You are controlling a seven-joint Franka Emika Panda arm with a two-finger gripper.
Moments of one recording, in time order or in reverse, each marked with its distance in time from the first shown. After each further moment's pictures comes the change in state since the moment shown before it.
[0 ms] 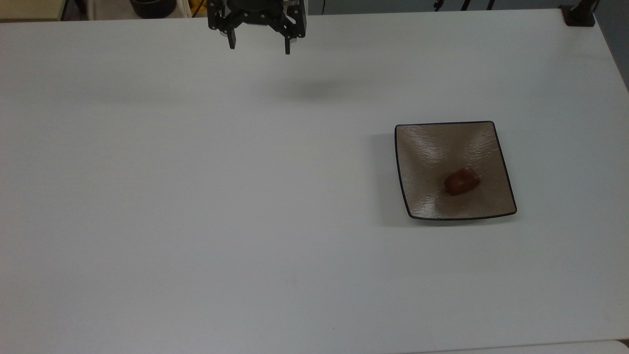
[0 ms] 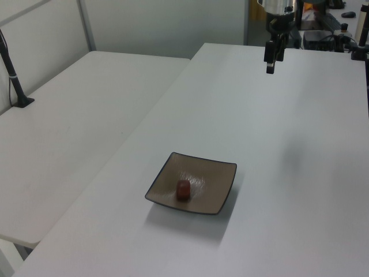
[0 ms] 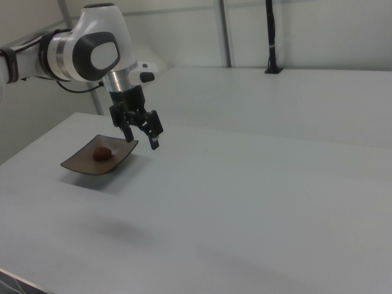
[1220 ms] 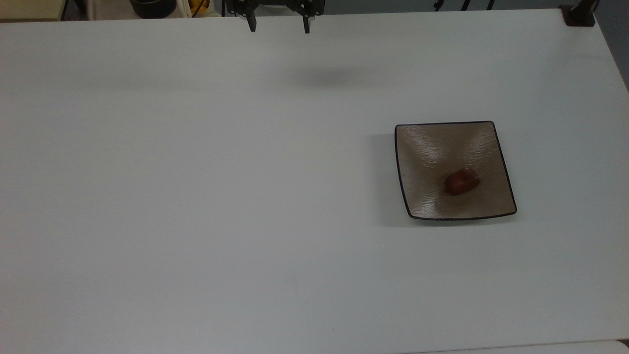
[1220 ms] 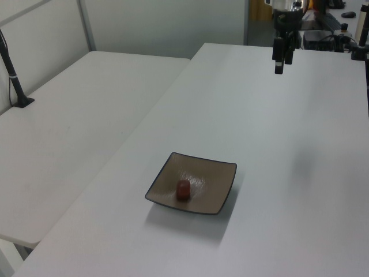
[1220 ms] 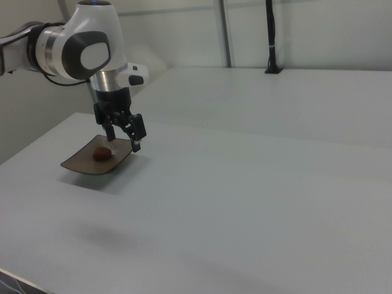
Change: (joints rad) arm -0.033 -0.058 0.039 -0.035 0.123 -0.070 0.000
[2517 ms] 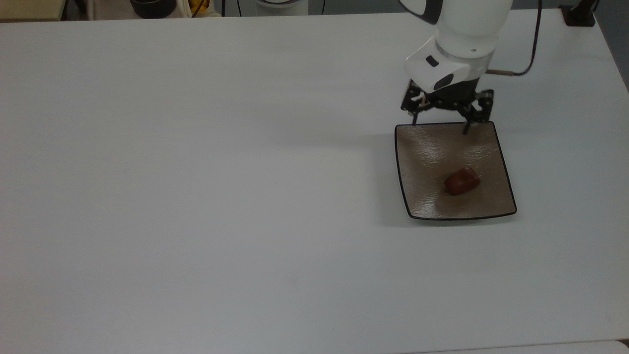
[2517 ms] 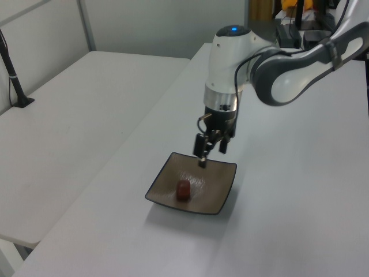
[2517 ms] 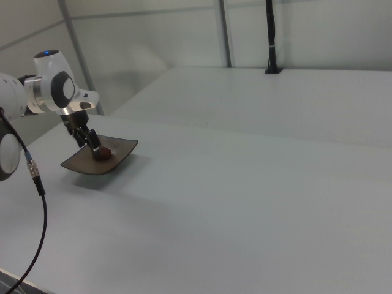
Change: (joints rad) arm 0.274 0.534 0.234 0.322 -0.244 0.345 0.690
